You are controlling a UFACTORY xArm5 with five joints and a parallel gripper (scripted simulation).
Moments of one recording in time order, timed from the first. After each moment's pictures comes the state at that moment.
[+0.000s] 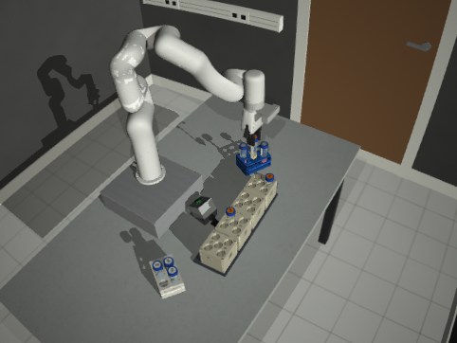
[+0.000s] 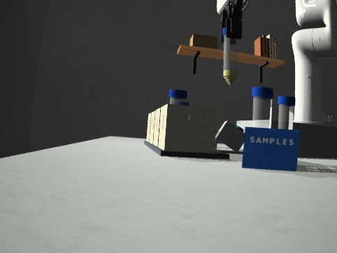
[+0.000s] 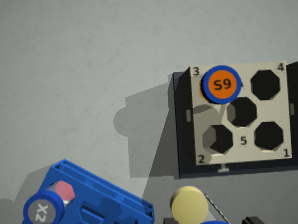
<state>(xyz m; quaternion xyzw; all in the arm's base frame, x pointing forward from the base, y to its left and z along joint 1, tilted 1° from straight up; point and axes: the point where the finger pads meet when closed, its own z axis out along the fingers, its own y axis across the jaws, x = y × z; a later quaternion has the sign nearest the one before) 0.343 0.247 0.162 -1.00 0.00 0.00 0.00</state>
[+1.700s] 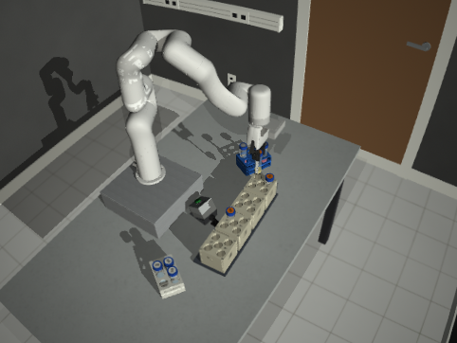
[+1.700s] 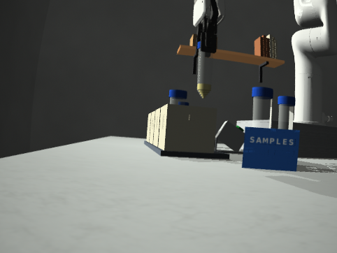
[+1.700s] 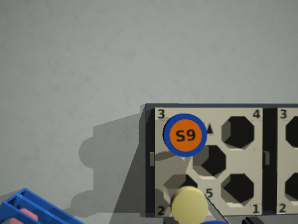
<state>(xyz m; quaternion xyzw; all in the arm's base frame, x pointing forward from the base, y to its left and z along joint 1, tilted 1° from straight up) 0.386 0.208 0.136 -1.00 -0.03 0.00 0.00</state>
